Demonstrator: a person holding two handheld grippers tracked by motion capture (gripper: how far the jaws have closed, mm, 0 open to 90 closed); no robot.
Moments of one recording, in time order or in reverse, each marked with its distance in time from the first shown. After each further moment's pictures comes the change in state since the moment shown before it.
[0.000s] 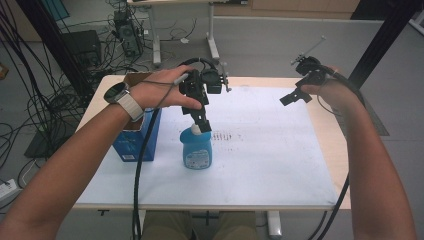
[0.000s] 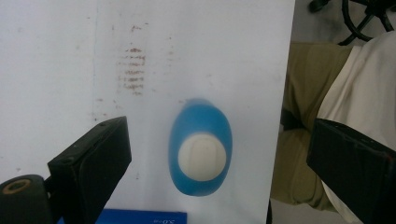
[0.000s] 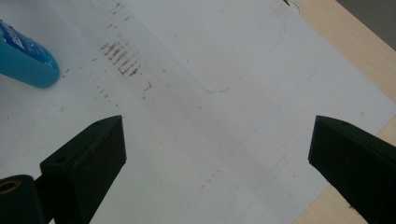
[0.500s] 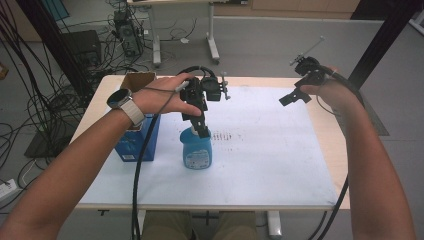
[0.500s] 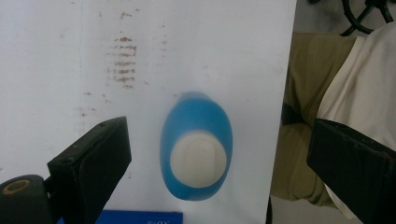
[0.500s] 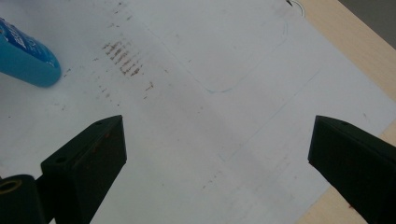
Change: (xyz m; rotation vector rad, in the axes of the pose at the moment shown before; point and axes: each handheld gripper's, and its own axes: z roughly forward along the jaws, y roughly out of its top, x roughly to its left) left arm 0.001 -0.004 0.021 0.040 -0.021 -0.004; right arm 0.001 0.001 0.001 0.002 0.005 -0.006
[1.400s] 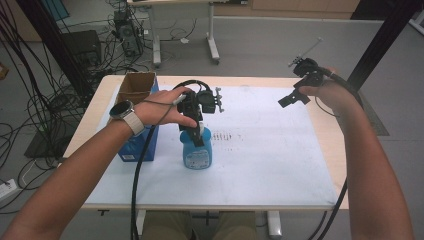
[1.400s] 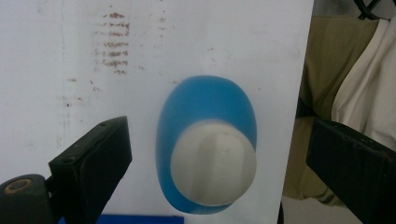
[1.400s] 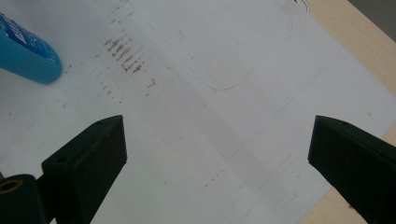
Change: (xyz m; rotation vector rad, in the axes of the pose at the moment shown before) left arm 0.007 -0.015 0.034 0.005 -0.006 -0.003; right arm 0.003 0.000 0.003 0.015 0.003 -0.005
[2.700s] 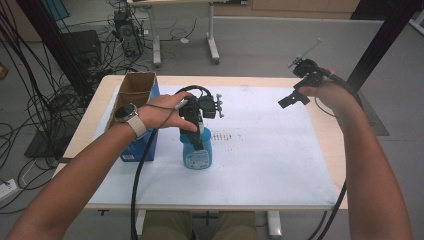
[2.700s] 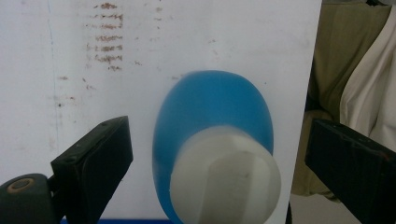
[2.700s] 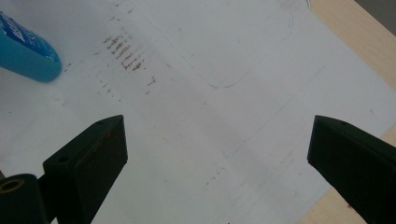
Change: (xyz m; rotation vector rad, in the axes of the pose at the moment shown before) left arm 0.002 -0.001 0.018 0.036 -0.002 0.018; right arm 0.000 -0.001 0.001 0.007 0.001 0.005
